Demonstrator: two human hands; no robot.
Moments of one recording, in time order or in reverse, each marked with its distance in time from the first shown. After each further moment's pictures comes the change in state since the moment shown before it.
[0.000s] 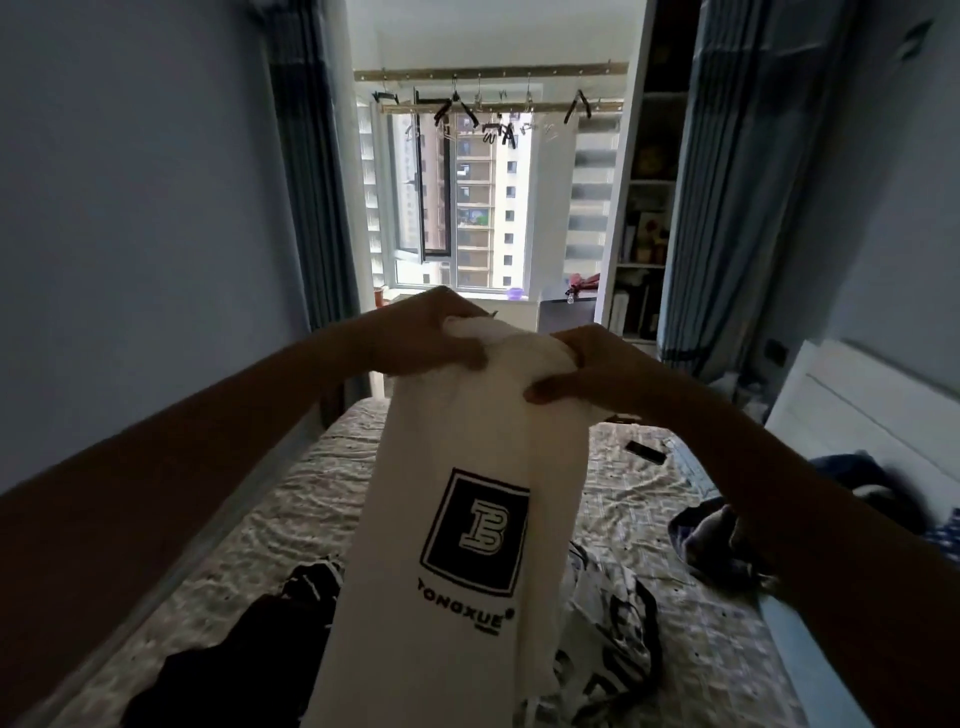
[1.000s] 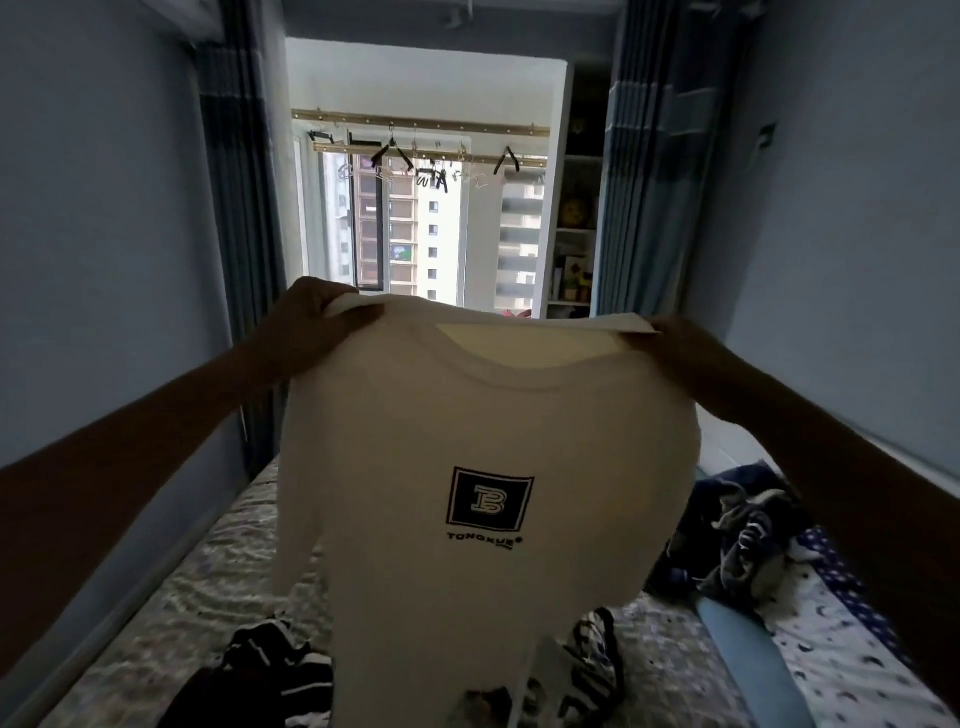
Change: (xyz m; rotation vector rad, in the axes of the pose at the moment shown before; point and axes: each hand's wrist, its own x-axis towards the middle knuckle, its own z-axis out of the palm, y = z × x) left_hand -0.044 -0.091 -0.078 -0.067 0.520 0.127; right_hand -0.041 -0.049 -0.044 -0.111 0.374 0.224
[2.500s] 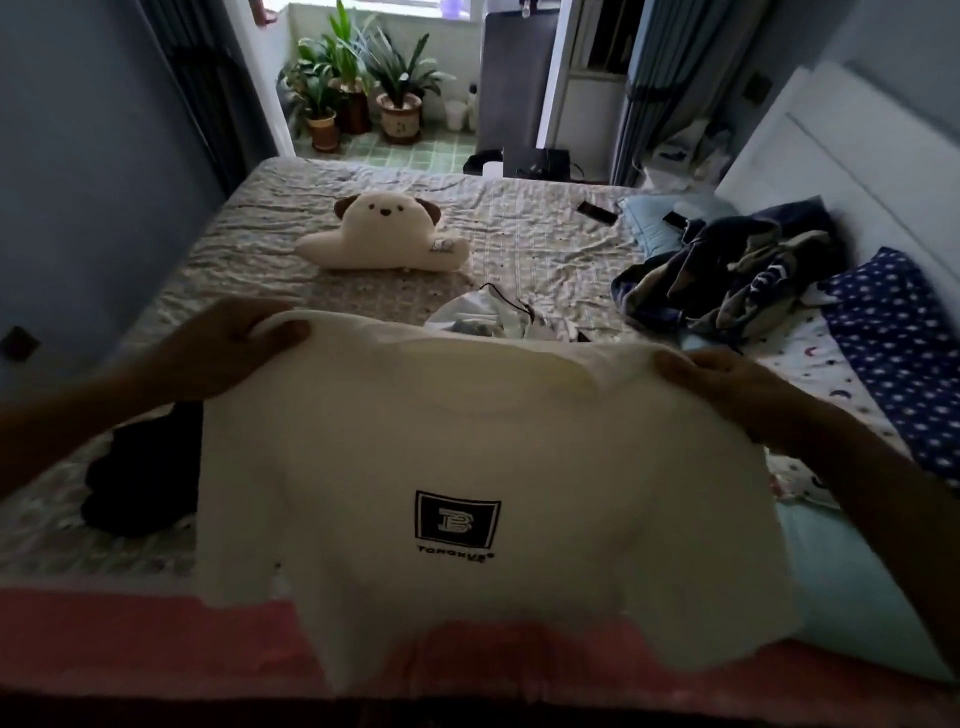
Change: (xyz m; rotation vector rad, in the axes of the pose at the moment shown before) left_hand -0.233 -0.098 0.158 0.075 -0.533 -0.333; right_hand -0.156 0.256 0.080 0.177 -0.470 0.532
